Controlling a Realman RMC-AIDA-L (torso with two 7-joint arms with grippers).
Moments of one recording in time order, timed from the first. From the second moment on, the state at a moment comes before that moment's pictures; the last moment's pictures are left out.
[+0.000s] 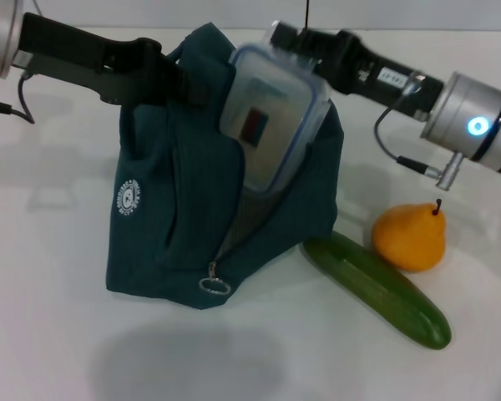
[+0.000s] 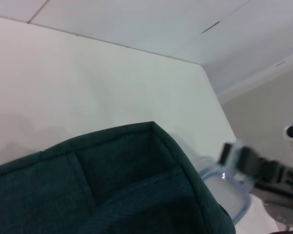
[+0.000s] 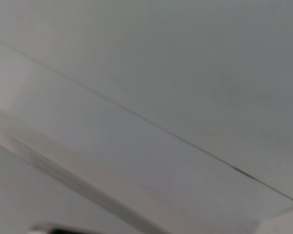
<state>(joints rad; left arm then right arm) -0.72 -1.96 0.78 1.07 2.12 1.82 -2.73 0.76 2.03 -1.89 -0.34 -0.34 -1.20 1.77</state>
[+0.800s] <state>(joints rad) -0.71 -1.96 0.78 1.07 2.12 1.83 -2.73 0.71 2.03 -1.92 -0.43 -0.33 -1.13 1.63</state>
